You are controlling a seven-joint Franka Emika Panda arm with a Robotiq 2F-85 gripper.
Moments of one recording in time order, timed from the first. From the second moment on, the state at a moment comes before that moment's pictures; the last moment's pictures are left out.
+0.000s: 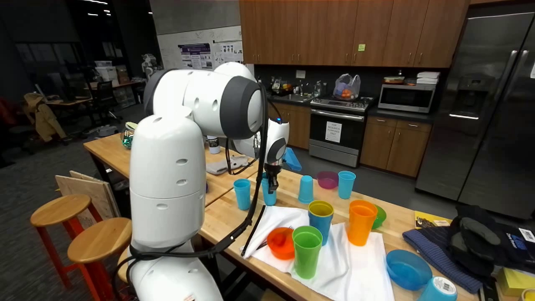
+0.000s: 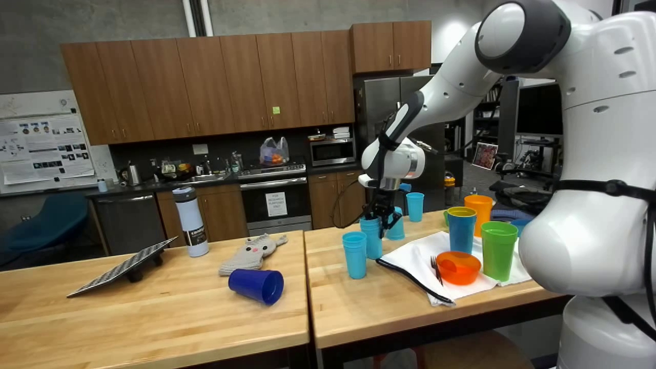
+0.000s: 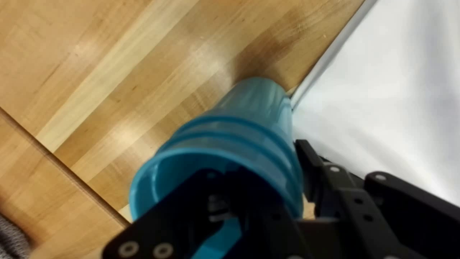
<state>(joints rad) -0.28 0.21 0.45 -2.20 0.13 2.51 -2.26</state>
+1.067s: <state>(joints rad) -0.03 0.11 0.19 -2.20 0.08 2.50 -2.26</state>
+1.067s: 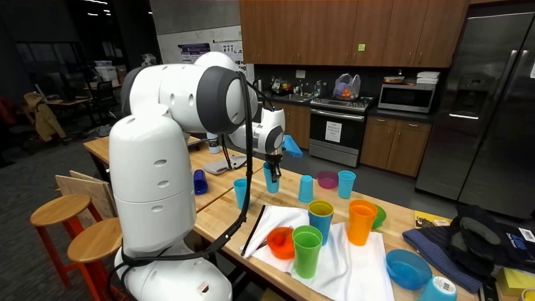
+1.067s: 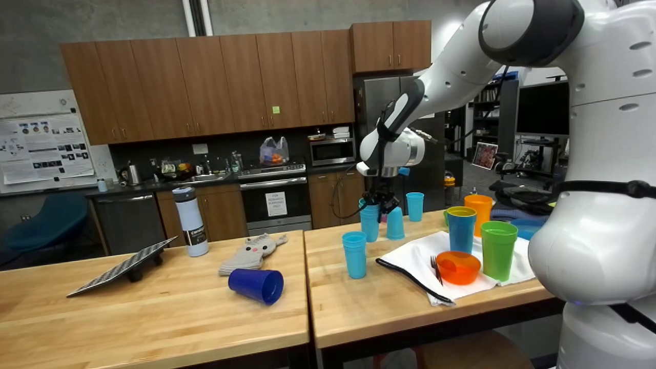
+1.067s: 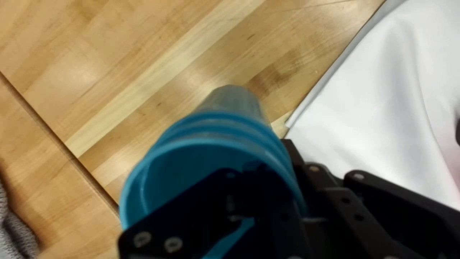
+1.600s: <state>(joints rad) 0.03 -0.06 0.17 -2.20 0.09 2.40 -2.25</state>
